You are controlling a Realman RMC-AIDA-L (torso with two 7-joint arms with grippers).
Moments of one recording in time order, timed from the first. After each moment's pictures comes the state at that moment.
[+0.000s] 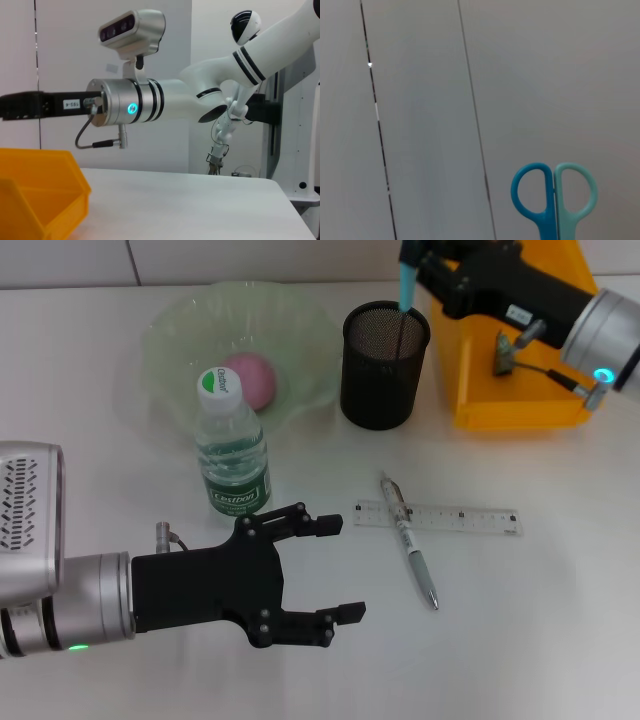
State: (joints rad) left arm -0.32 -2.08 1.38 0.57 1.42 1.54 -0.88; right arm 0.68 2.08 -0.90 -0.37 -1.30 -1.17 1.03
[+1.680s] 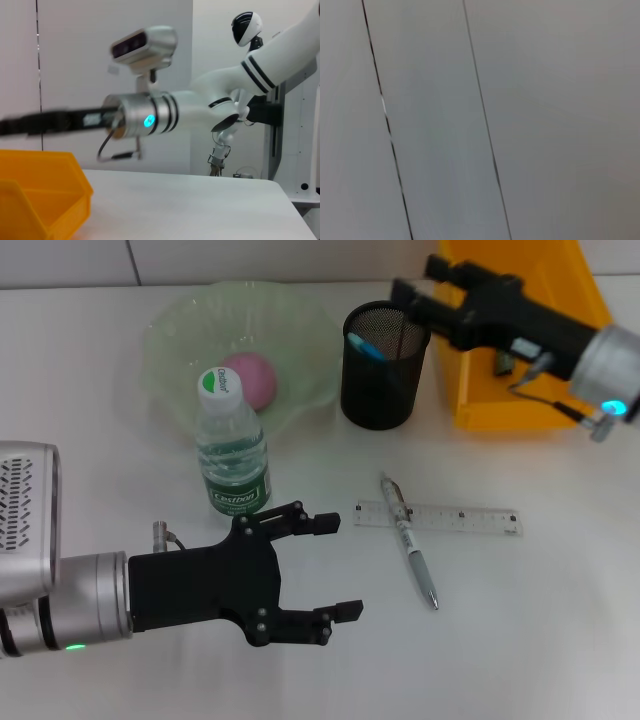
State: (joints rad) left arm -0.33 -2.07 1.37 0.56 1.42 1.54 -0.88; right arm 0.63 2.09 -0.94 -0.36 -1.28 -1.21 1.05
